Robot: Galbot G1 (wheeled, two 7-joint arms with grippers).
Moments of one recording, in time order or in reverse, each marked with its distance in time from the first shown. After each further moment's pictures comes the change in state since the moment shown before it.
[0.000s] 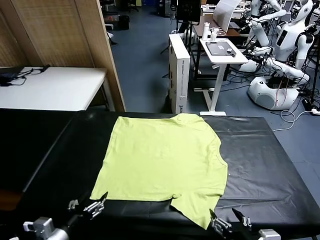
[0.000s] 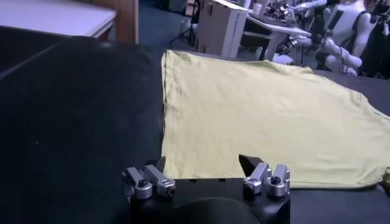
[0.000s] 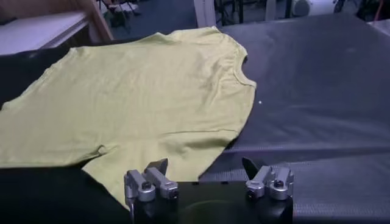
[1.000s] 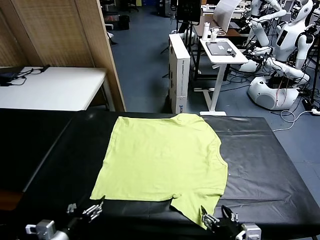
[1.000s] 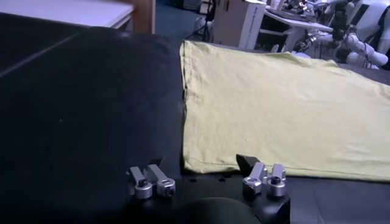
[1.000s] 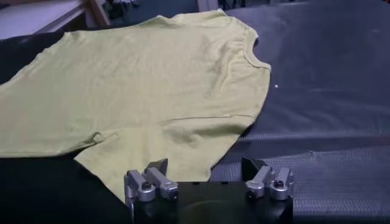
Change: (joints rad) left arm 0.005 -0.022 0.002 0.050 0.020 -0.036 -0.007; right arm 0.026 0.018 -0.052 -0.078 -0.031 0.004 -0.011
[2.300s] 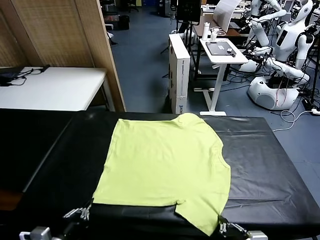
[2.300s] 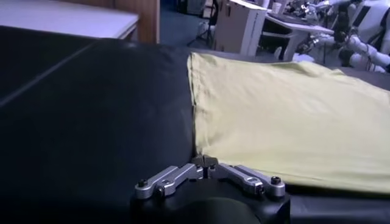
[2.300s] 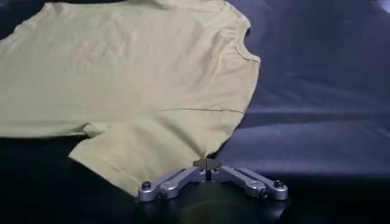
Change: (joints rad) left arm 0.182 -0.025 -0.114 -0.105 0.012 -0.043 0.003; right arm -0.201 -0.016 0.040 0.170 -0.023 -0.082 0.064
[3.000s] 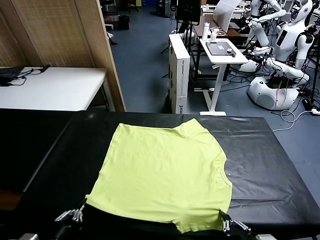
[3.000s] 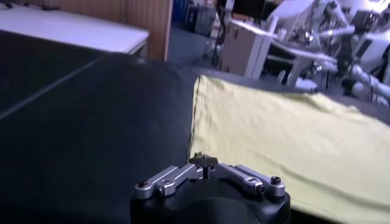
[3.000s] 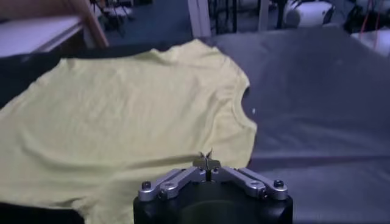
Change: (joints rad) left arm -0.152 -0.046 0.042 0.037 -0.059 -0.029 -0.005; right arm 0.257 -0.080 0.065 -0.075 0.150 0.125 -0.029
